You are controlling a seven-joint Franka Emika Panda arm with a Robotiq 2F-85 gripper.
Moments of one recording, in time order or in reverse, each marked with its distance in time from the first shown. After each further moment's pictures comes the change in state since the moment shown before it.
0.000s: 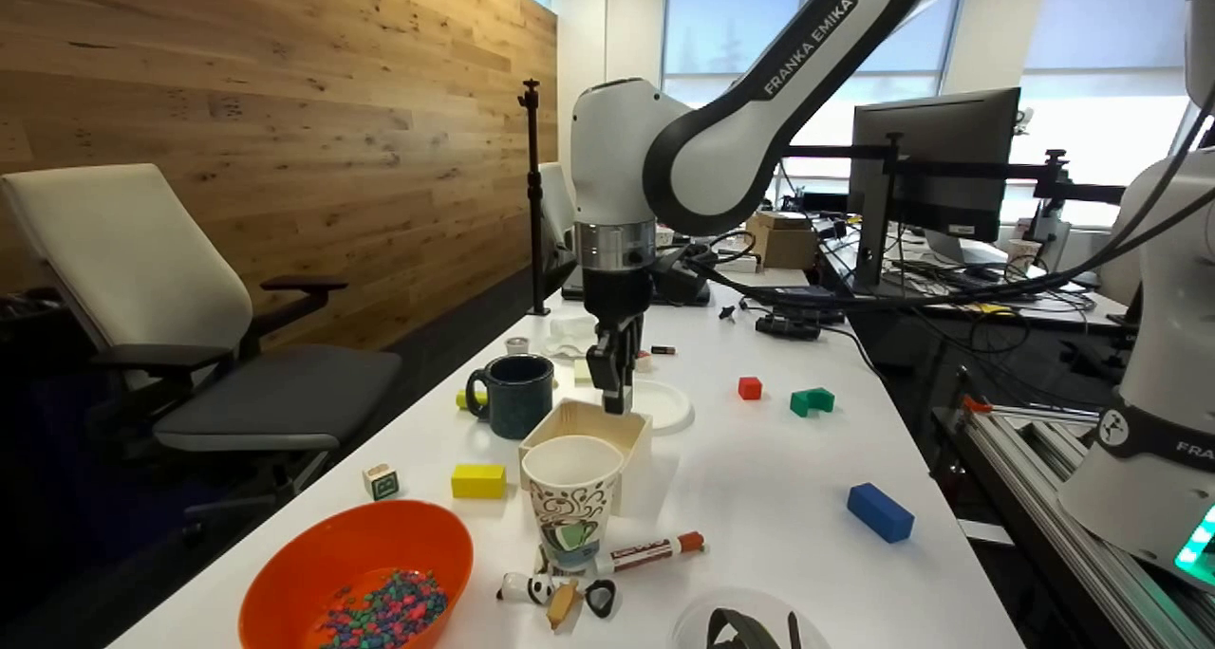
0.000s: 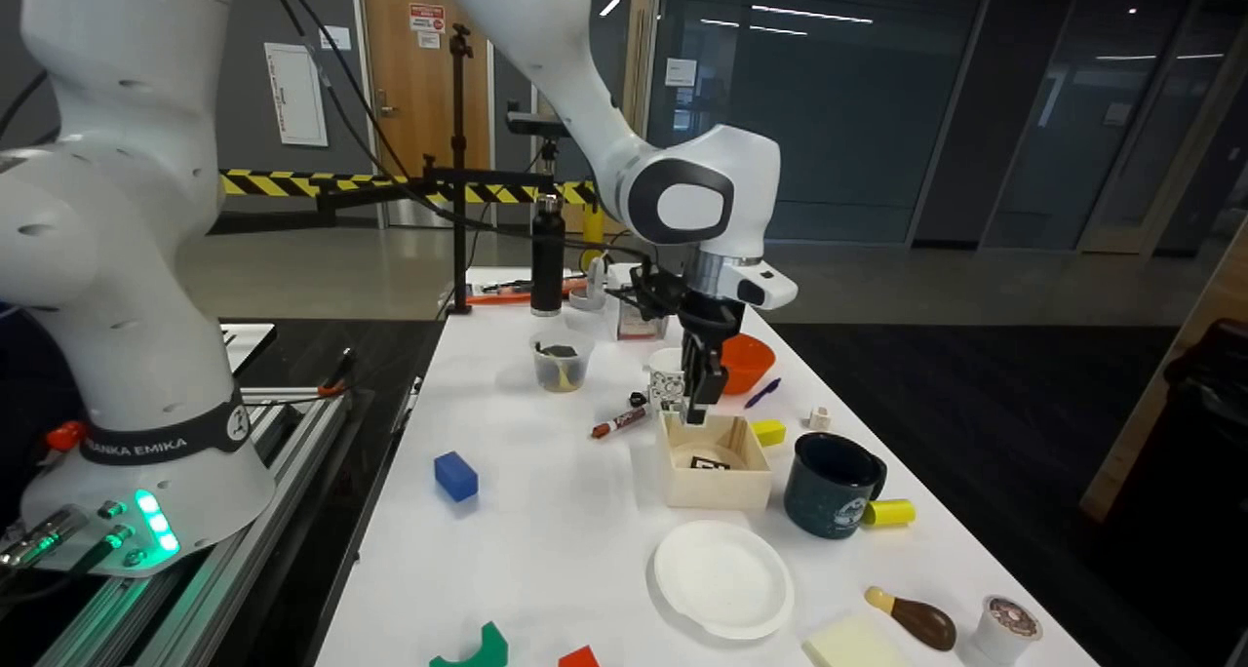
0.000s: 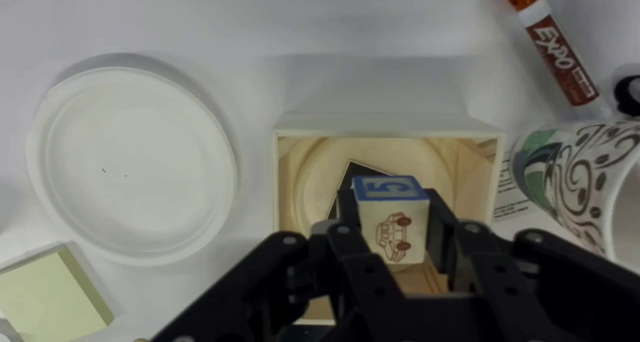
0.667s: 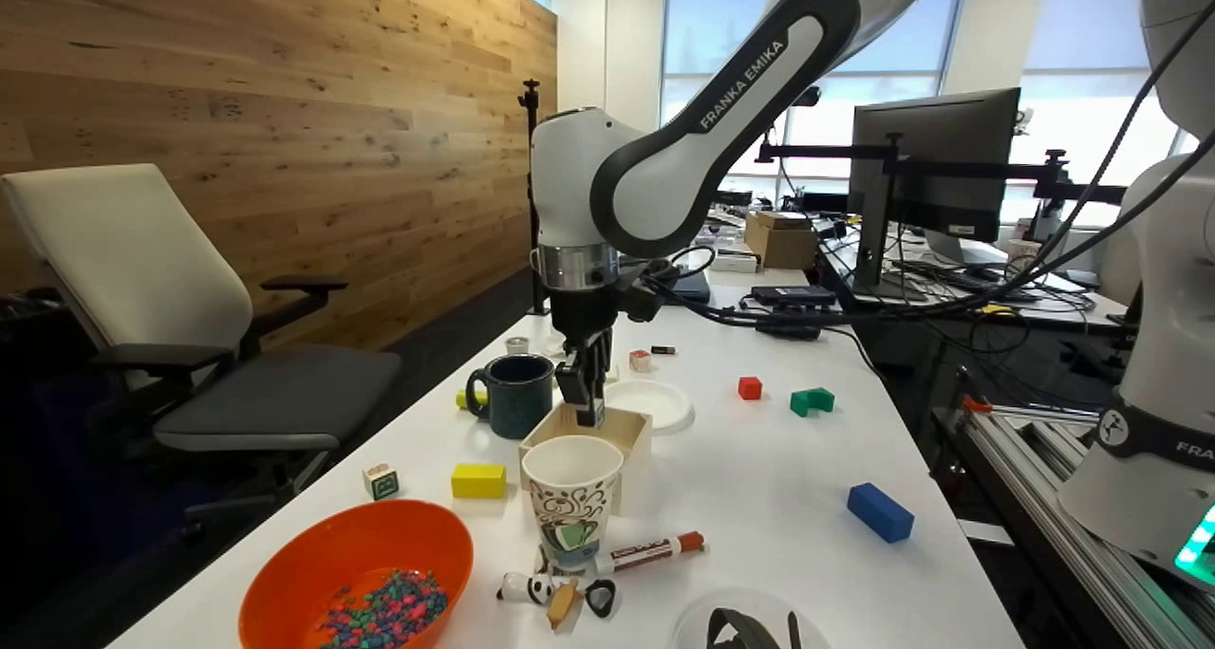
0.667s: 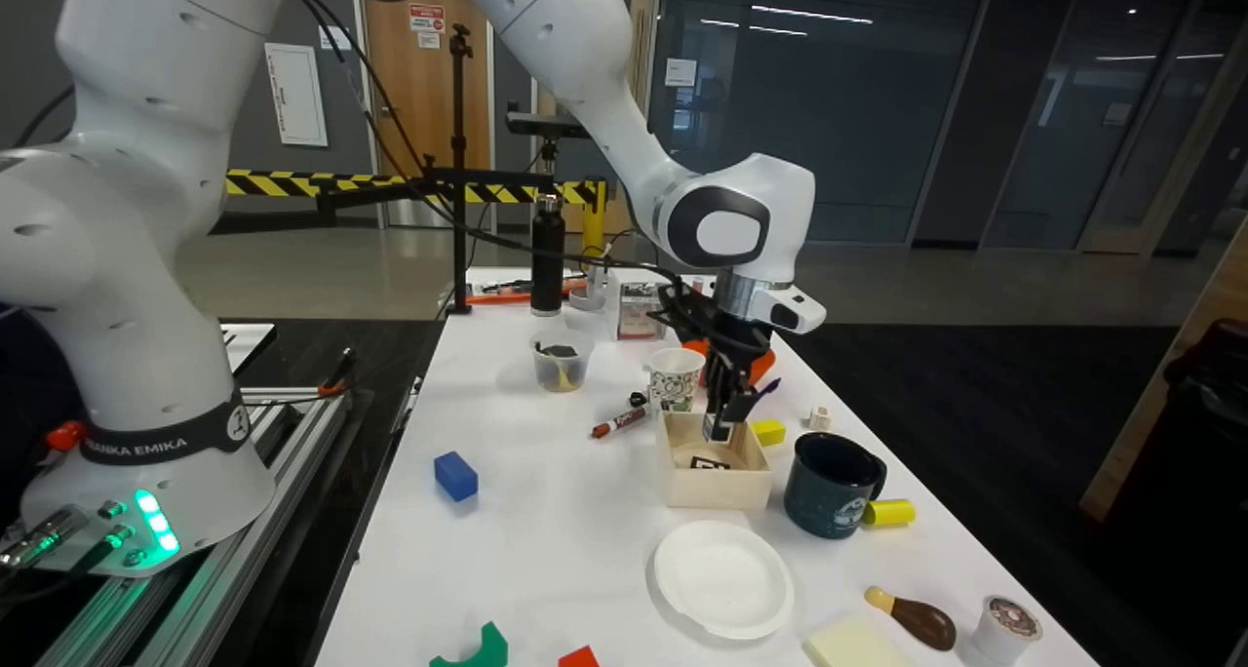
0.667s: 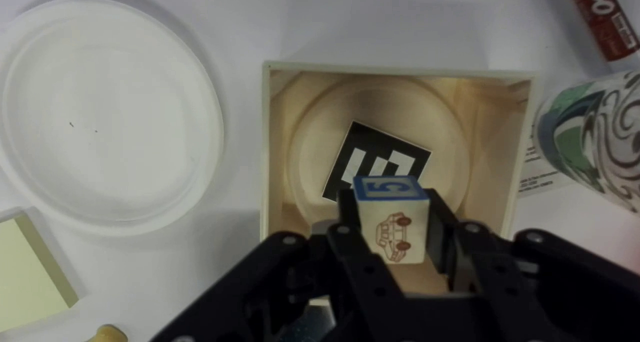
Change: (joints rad) arm -0.016 0.147 0.006 0.169 0.007 -0.049 -0.050
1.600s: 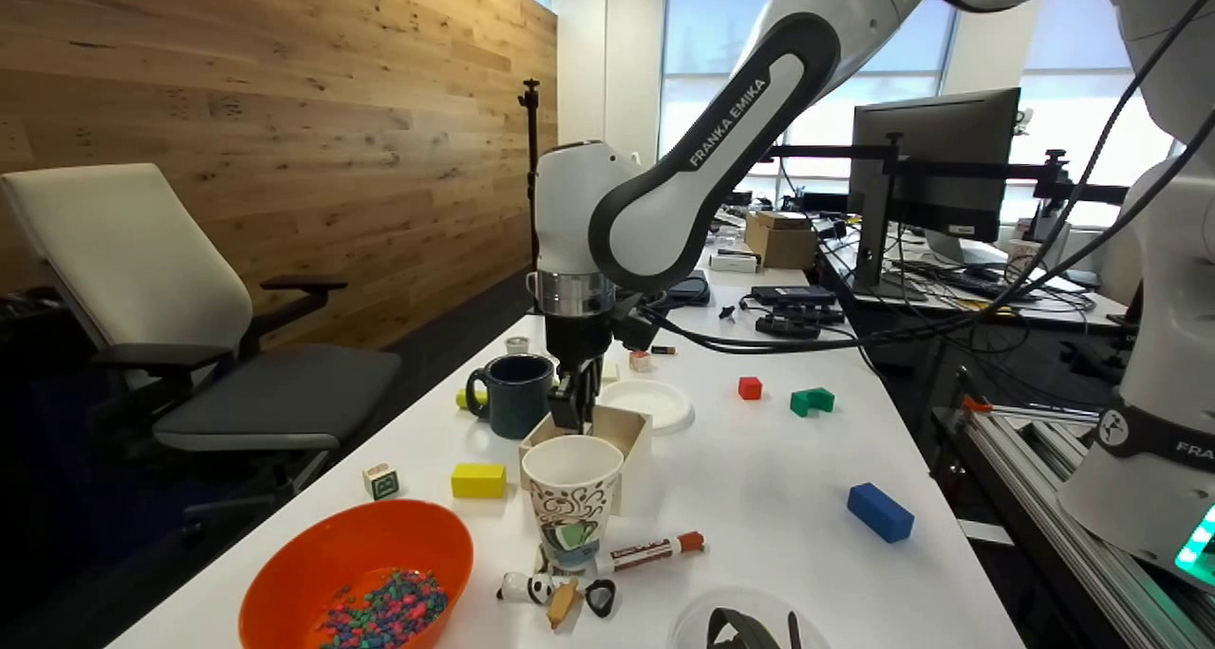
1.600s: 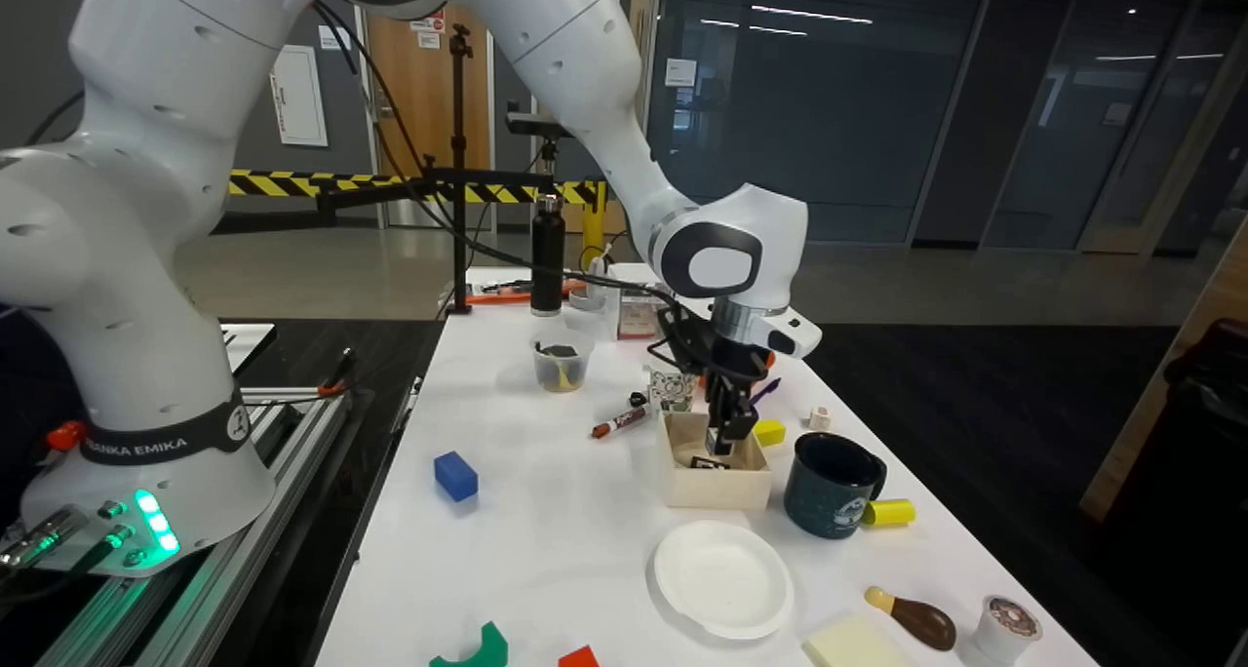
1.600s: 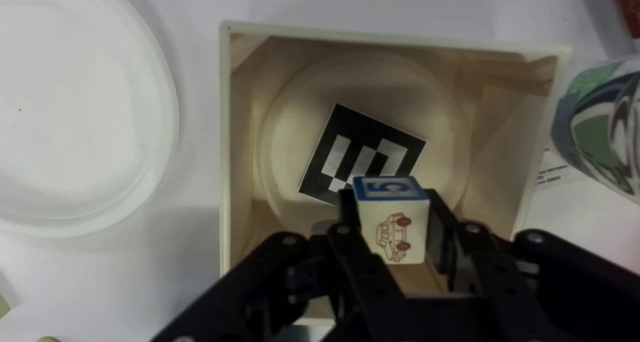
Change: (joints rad) arm -0.024 0.065 0.027 -0.003 0.034 0.118 -0.050
